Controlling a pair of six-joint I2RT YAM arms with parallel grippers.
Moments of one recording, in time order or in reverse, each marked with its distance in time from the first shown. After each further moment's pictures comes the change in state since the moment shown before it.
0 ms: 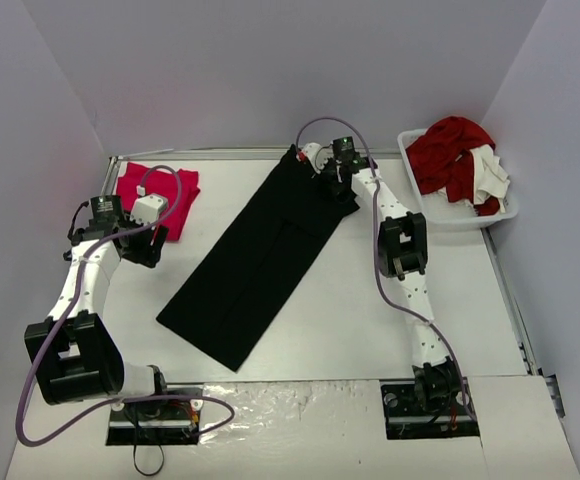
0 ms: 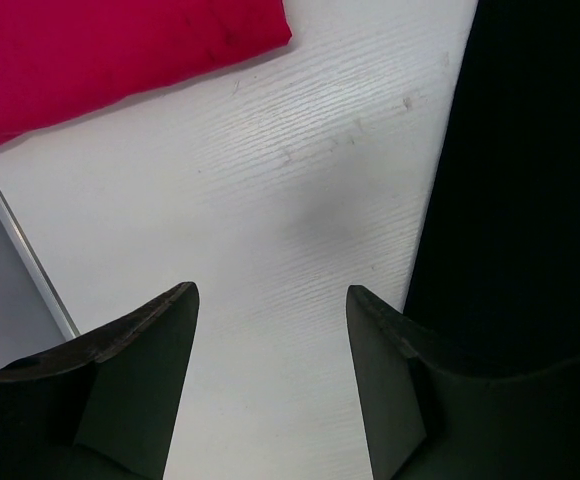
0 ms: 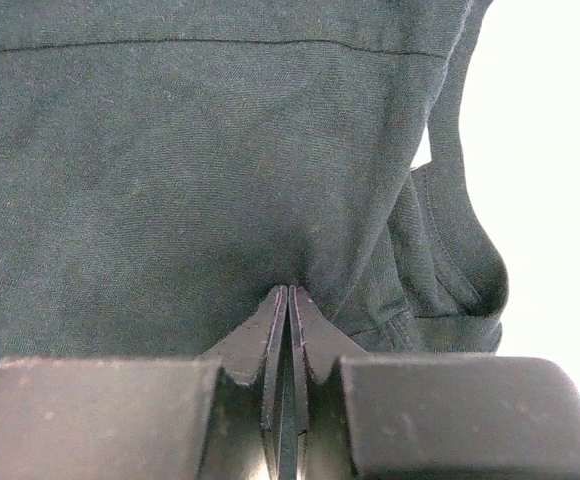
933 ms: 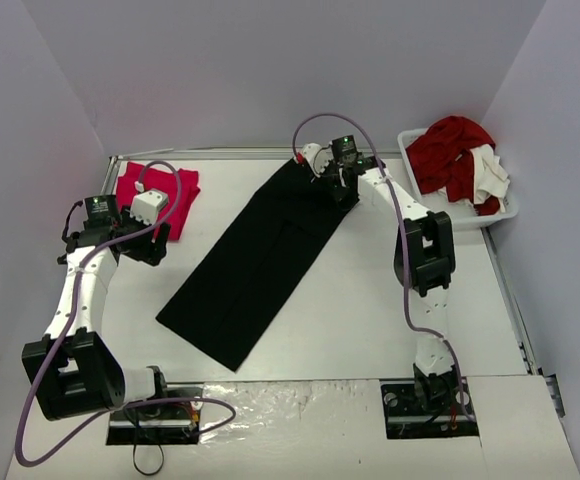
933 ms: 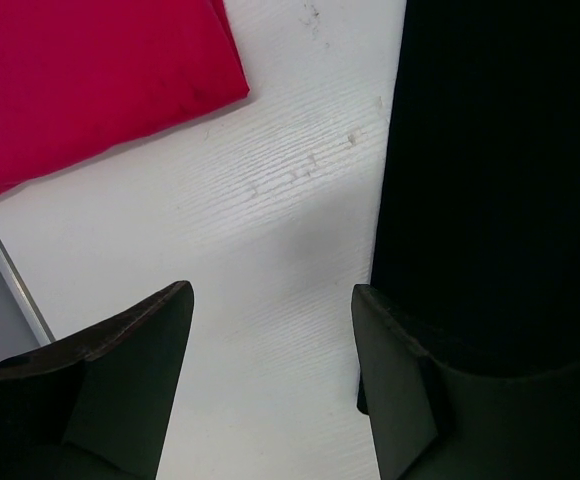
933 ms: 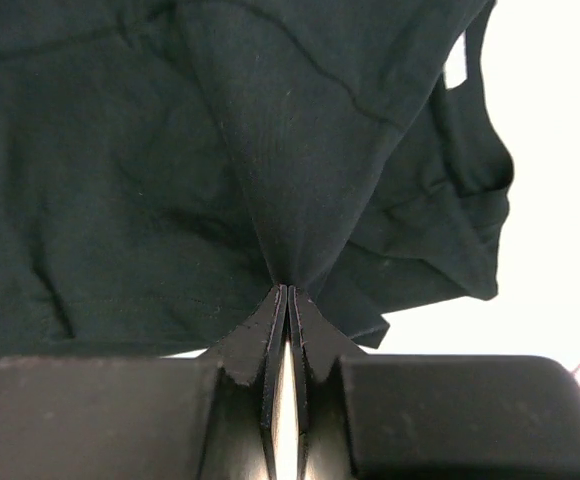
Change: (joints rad) left arm 0.000 -0.080 0.000 -0.006 0.117 -0.002; right arm 0.062 -0.476 -0.546 0.065 0.066 0.065
